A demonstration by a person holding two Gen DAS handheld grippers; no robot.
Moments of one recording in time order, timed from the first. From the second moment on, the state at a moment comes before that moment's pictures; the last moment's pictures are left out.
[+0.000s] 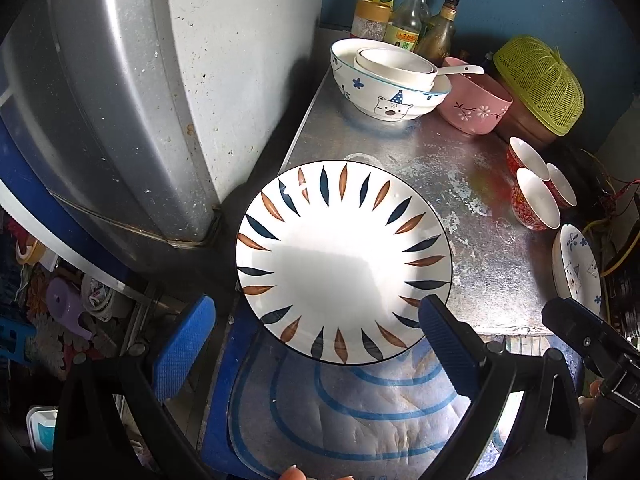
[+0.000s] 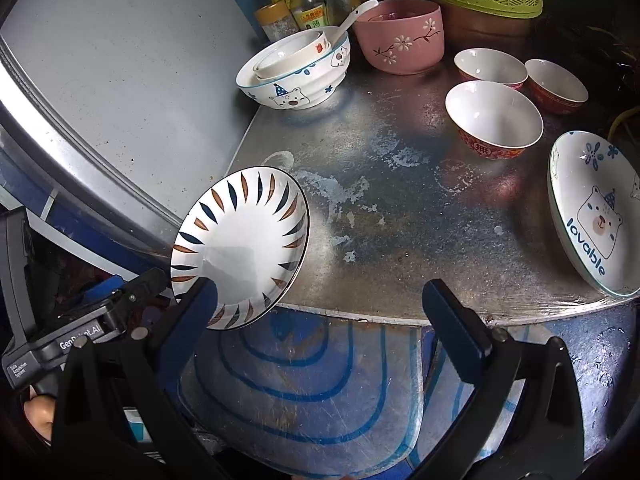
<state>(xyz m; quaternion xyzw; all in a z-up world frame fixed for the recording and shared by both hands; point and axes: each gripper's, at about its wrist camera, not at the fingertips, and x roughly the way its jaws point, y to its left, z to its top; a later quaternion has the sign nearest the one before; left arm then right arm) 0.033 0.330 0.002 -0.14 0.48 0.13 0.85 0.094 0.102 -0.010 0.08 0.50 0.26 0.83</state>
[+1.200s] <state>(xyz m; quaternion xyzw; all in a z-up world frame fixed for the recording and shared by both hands) 0.063 0.163 0.018 -0.04 0.49 -0.01 0.87 0.048 -0.058 0.005 0.15 0.47 0.13 0.86</state>
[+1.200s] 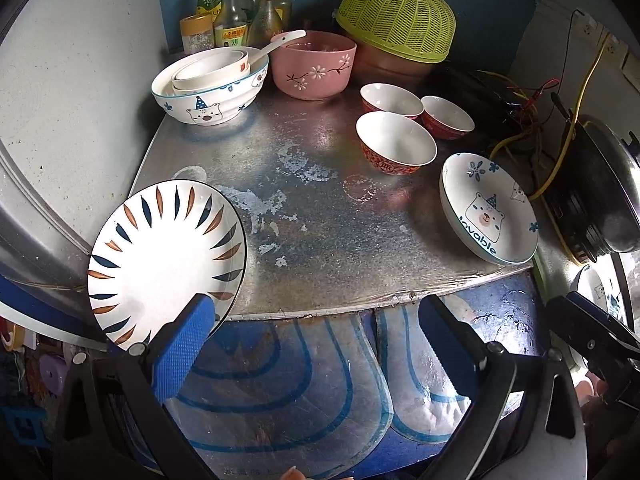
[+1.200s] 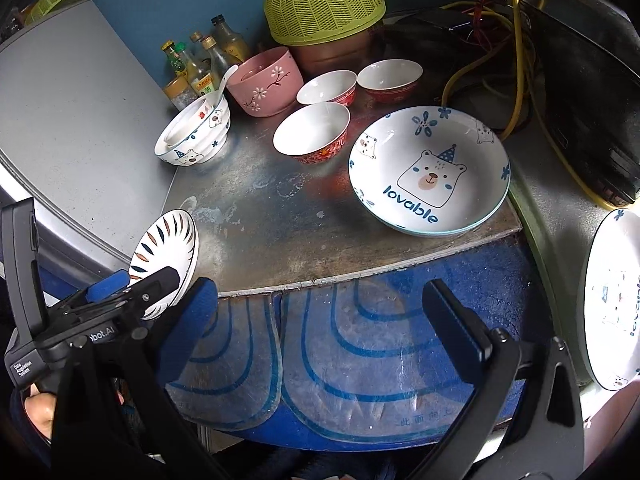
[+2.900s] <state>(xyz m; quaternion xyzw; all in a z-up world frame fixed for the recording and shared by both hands) 0.041 -0.157 -0.001 0.12 0.51 -0.30 0.80 -0.106 -0.384 -0.041 0.37 0.40 -0.14 0.83</state>
